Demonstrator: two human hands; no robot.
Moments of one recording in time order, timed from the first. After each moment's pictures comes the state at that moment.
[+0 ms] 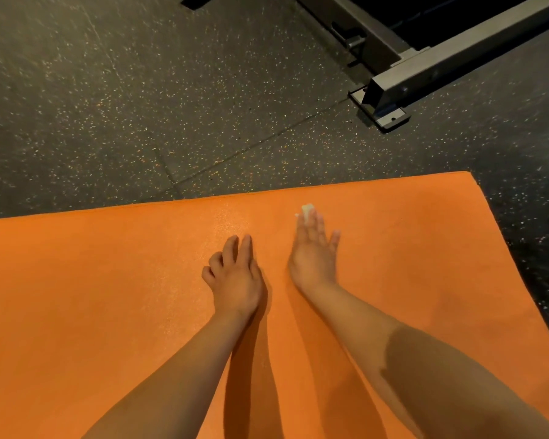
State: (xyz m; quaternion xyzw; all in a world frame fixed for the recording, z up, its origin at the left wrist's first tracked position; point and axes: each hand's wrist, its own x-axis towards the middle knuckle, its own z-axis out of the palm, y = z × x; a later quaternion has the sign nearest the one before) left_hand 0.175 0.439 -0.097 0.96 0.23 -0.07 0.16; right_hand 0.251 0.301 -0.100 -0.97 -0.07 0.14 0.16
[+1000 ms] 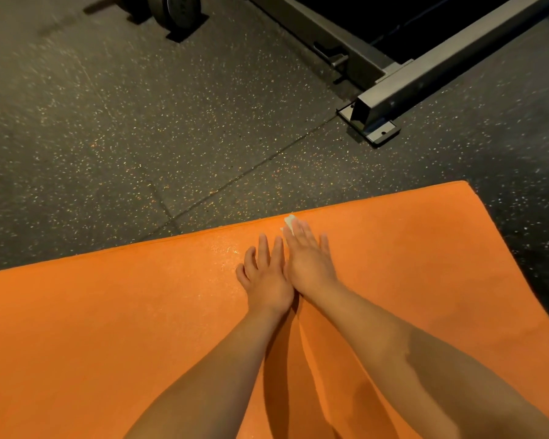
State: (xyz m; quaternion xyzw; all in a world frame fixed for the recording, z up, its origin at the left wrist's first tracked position) left_hand 0.244 0.400 -0.097 0.96 0.16 -0.15 0.19; right_hand 0.299 0.302 -0.095 -0.95 -0.13 0.19 0.19
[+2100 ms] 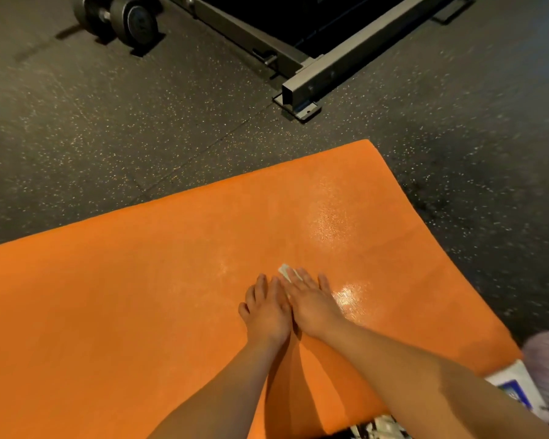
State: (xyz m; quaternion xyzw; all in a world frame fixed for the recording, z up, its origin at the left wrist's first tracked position) left_hand 0.031 0.282 -0.057 0.94 0.14 -0.24 0.19; right_hand 0.059 0.157 -0.071 -0.94 -0.17 0.27 0.15
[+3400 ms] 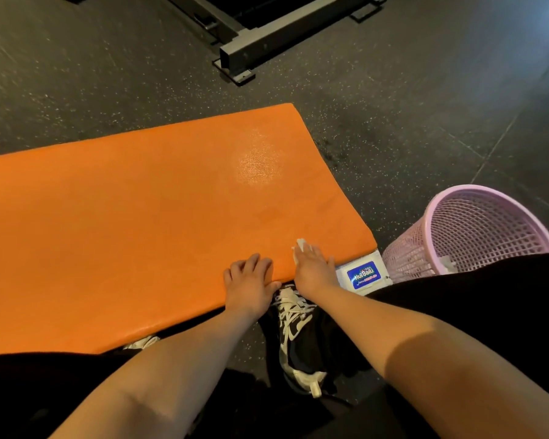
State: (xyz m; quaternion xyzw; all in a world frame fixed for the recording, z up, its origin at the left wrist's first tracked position) left_hand -0.132 0.185 -0.001 0.96 -0.04 -0.20 0.19; right_hand -0.103 0.017 0.012 -0.94 0.04 0.31 0.10
